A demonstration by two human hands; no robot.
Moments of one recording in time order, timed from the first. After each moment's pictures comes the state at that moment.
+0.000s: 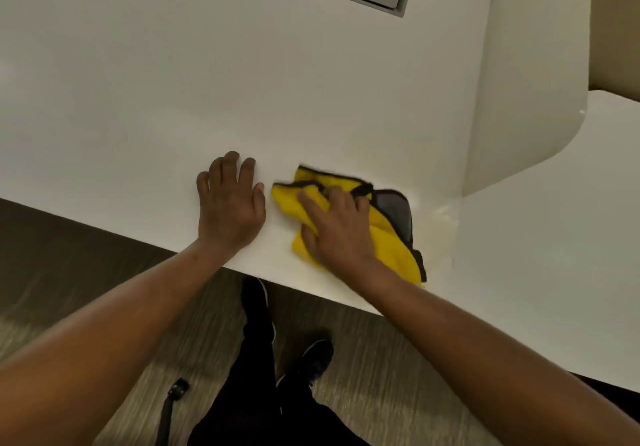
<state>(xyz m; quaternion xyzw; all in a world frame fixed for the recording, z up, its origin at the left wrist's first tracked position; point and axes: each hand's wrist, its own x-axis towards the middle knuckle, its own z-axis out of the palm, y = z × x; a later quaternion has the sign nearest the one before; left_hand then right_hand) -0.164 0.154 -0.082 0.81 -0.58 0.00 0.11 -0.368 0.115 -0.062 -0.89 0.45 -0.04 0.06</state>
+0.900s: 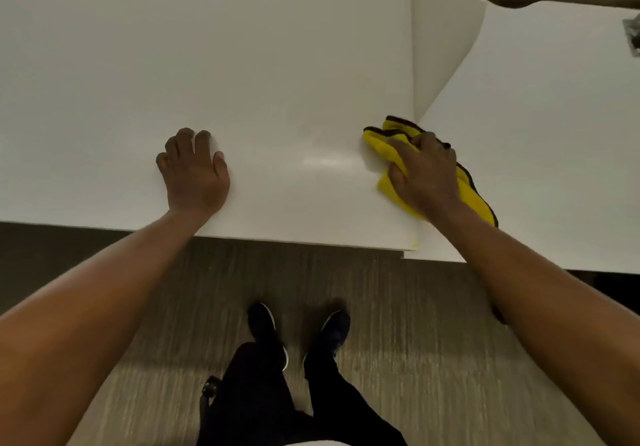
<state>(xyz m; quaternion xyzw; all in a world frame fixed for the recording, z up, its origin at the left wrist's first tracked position) -0.170 0.156 -0.072 0.80 -0.60 0.01 0.08 -0.551 0.096 -0.055 -0.80 0.60 -0.07 0.02</state>
